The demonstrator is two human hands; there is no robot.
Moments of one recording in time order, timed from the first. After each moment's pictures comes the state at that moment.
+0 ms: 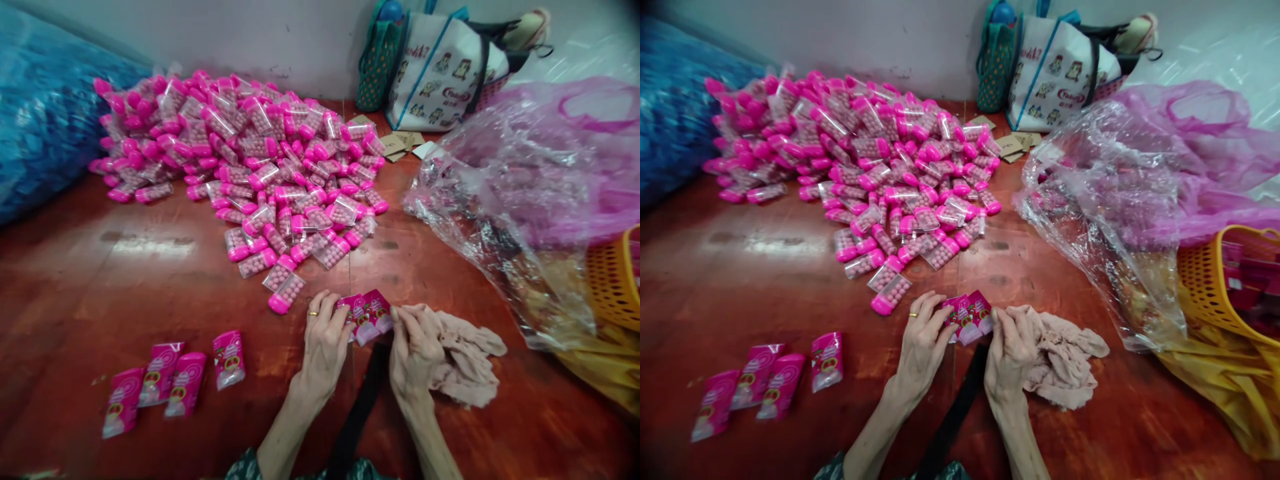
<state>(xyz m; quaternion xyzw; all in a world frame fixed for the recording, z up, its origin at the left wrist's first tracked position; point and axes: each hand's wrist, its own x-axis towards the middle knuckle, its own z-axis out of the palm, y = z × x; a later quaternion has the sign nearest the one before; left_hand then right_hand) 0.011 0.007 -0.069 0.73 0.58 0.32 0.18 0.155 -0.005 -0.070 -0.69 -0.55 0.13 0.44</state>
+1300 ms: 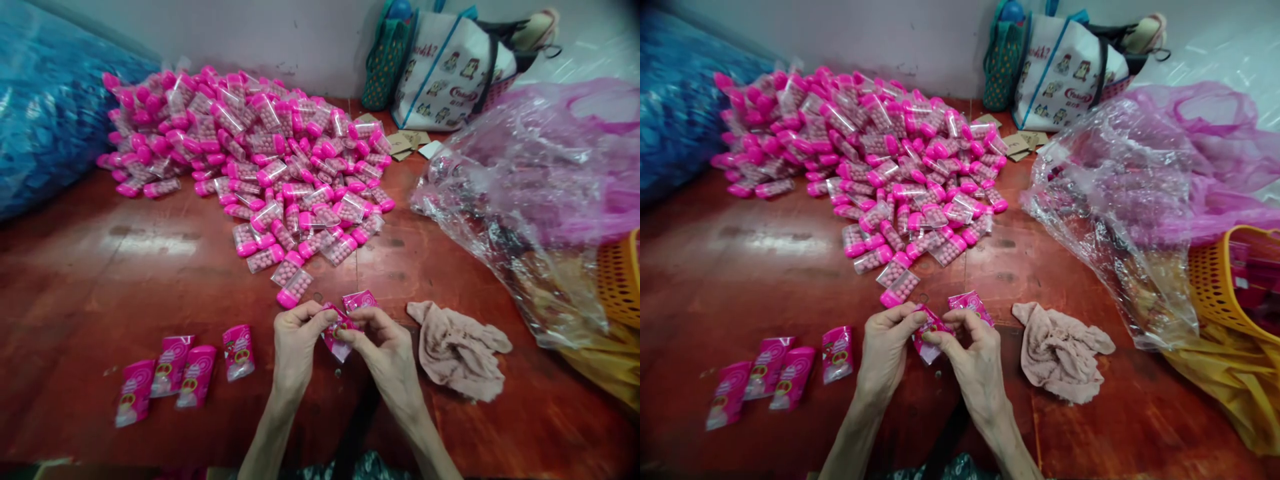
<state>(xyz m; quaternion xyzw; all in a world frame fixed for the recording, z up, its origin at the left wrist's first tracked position) -0.021 0.006 -0.036 0.23 0.56 0.54 0.59 0.104 -0.006 -0.022 -0.59 -0.45 0.53 0.41</state>
